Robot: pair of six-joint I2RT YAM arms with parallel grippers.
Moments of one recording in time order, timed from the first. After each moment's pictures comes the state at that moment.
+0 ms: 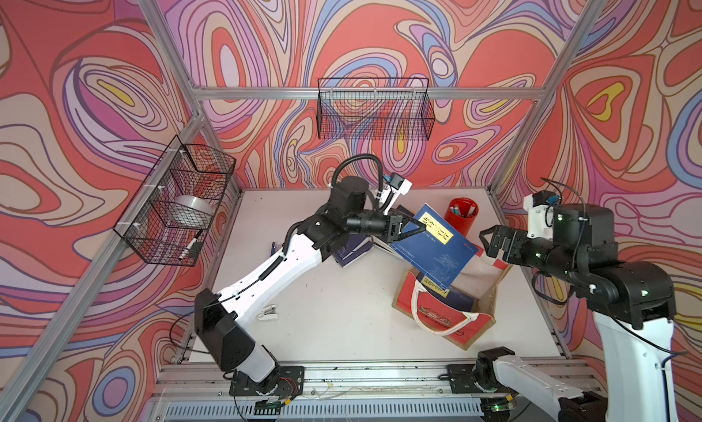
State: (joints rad) left arm -0.77 1.61 1.61 -0.26 0.75 -0.52; right arm 0.16 1.01 1.76 -1.42 0.02 0.32
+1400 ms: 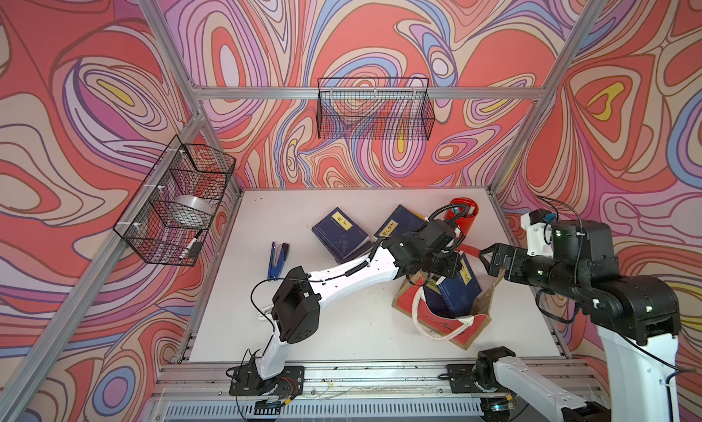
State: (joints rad) left arm -1.08 2.04 1.90 -0.51 0.21 -0.66; right arm 0.16 0.95 1.67 -1.50 -0.04 0.33
